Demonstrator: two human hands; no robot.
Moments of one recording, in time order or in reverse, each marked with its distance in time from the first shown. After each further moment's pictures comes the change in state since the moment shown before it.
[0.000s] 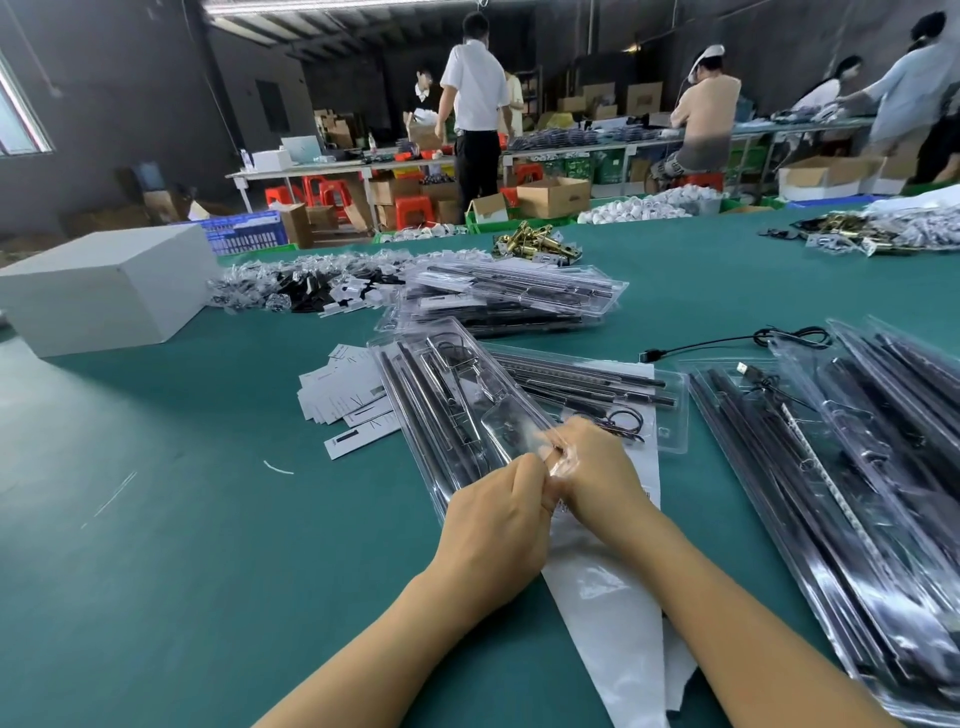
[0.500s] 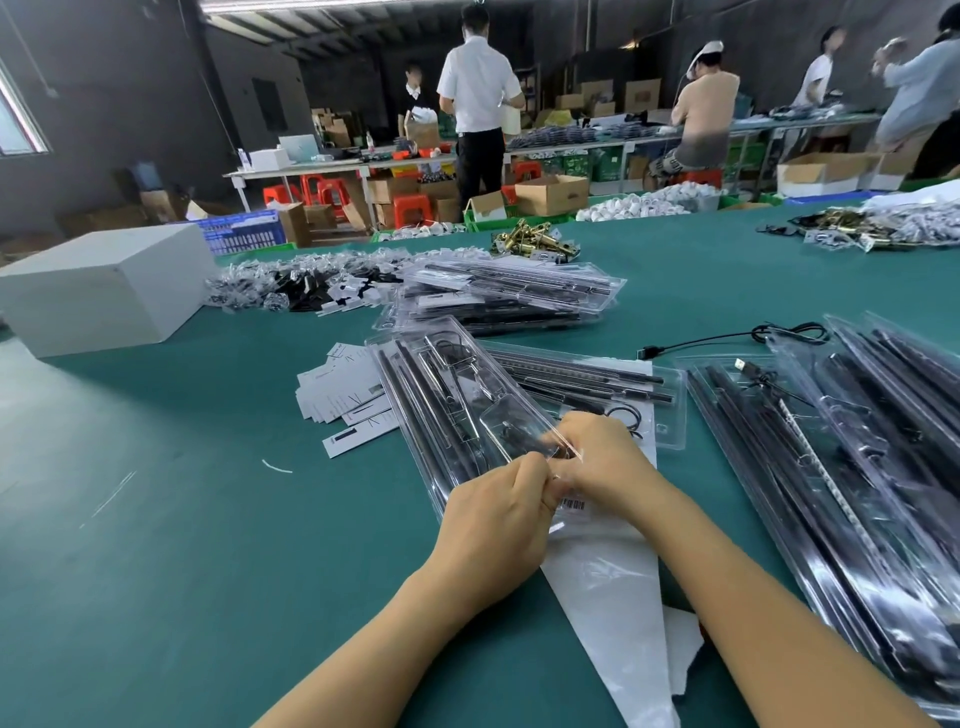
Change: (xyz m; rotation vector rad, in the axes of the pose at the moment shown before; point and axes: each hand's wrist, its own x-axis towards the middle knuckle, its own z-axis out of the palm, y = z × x) left_hand -0.001 -0.001 0.000 0.009 -0.104 0.007; right_hand 0.009 0.000 -0.024 -0.129 -0.180 -0.126
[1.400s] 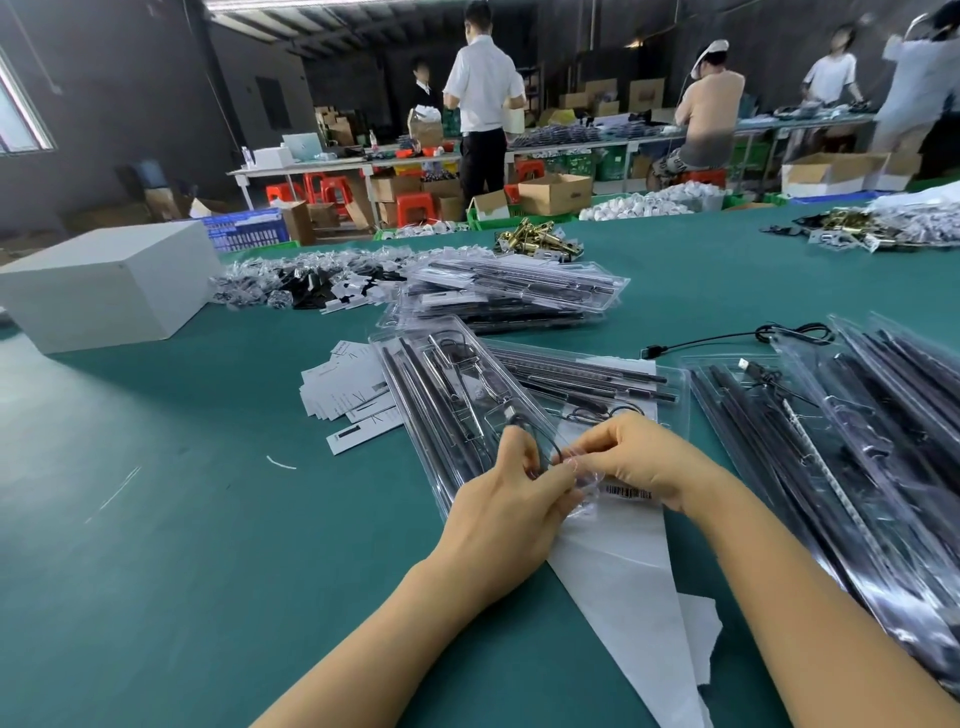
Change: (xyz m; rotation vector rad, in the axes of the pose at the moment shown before) left_hand 0.003 0.003 -0.003 -0.037 -0.051 0.072; right_hand -0.006 0.024 -0.024 0.522 -0.236 0.255
